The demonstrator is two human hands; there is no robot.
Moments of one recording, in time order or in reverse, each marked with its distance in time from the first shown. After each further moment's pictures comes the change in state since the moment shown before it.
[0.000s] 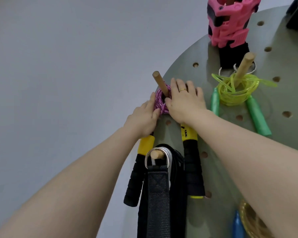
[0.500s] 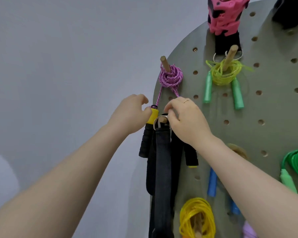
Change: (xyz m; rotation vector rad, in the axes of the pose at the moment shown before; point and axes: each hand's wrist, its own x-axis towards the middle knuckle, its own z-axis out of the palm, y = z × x) left_hand -0.135 0.040 -0.072 -0.013 0.038 -0.159; right_hand -0.145 -0.036 -0.046 0.539 0.107 -0.087
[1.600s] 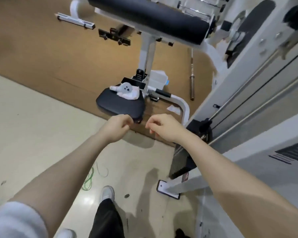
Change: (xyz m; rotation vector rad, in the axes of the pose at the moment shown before) left_hand -0.741 -0.030 -0.193 0.505 0.055 -1.622; right_hand -0.458 -0.456 0.066 1.201 -1.738 -0.786
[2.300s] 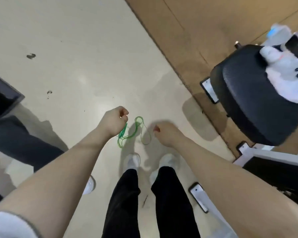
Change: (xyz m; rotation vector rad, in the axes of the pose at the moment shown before) left_hand -0.003 -0.437 0.039 -0.425 0.153 -0.912; right_hand 0.339 0.018 0.394 -0.418 -0.729 0.060
